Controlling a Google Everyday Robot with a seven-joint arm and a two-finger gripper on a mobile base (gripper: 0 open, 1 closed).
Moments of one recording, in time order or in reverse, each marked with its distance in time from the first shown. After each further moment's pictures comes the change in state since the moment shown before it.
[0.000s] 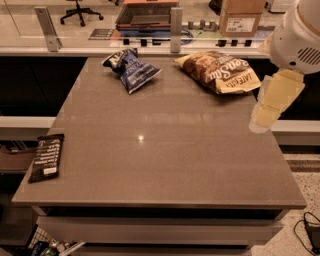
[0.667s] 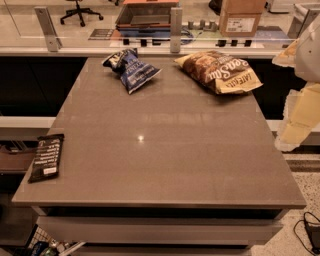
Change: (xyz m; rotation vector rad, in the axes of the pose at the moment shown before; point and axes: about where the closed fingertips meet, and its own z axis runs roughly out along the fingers) arm 0.029 0.025 -0.011 -0.039 0.014 -0.035
